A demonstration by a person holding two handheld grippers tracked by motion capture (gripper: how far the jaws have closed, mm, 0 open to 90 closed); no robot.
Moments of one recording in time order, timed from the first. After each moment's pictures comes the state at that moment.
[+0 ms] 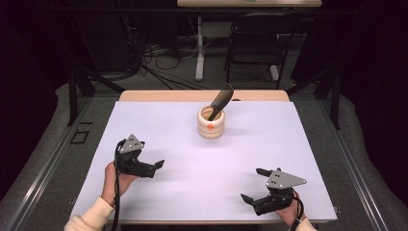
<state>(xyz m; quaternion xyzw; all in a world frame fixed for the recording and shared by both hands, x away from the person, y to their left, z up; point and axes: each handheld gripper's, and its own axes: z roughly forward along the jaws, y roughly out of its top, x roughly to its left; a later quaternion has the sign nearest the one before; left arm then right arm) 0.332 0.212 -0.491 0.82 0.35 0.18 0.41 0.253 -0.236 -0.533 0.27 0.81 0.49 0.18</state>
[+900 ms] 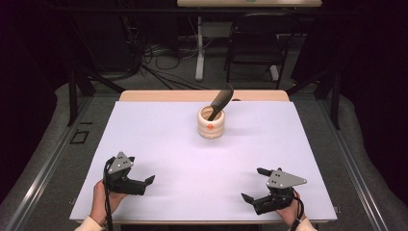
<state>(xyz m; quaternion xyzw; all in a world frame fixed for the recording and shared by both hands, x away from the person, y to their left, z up) 0.291 0.236 -0.514 0.82 0.37 0.18 0.40 0.253 -0.237 -0.533 0.28 0.81 0.49 0.18</state>
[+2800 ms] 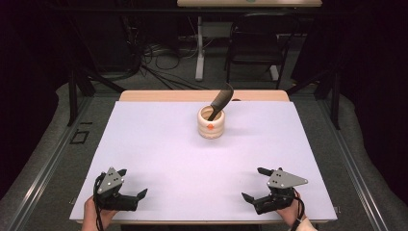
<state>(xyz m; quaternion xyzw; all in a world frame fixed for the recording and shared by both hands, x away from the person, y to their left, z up) 0.254 0.253 -0.529 0.82 0.37 0.20 0.40 0.253 -0.238 -0.532 0.28 0.80 0.49 0.19</state>
